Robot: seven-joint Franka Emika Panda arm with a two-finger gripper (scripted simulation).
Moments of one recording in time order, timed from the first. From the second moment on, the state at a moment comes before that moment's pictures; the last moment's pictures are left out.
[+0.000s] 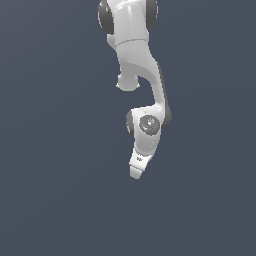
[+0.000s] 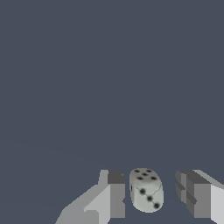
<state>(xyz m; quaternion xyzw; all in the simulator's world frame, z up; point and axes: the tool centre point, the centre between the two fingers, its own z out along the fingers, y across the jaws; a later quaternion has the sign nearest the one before) 0.039 0.068 0.010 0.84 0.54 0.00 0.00</state>
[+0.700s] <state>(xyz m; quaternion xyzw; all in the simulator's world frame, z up) 0.047 0.077 0.032 0.84 0.54 0.00 0.00</state>
